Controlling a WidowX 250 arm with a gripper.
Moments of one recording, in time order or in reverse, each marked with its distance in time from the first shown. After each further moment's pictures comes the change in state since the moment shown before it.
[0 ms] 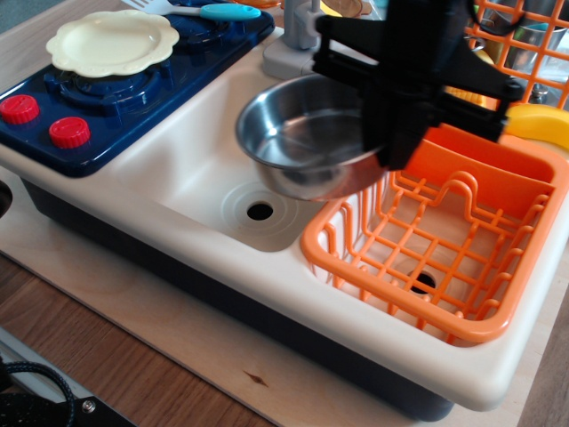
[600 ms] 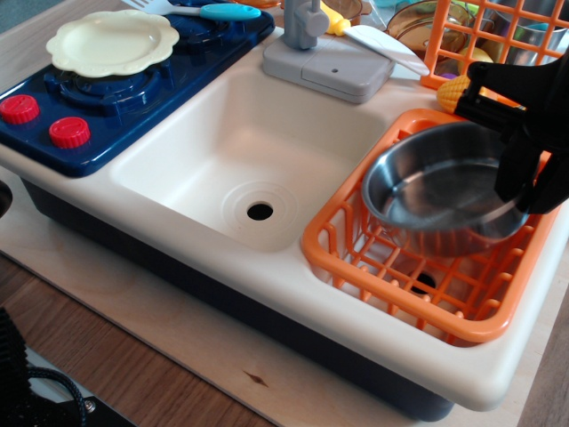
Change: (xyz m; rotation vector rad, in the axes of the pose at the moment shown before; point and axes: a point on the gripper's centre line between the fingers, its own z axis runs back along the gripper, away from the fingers) arm 0.008 -0.060 -0.010 -0.019 -0.056 -0.016
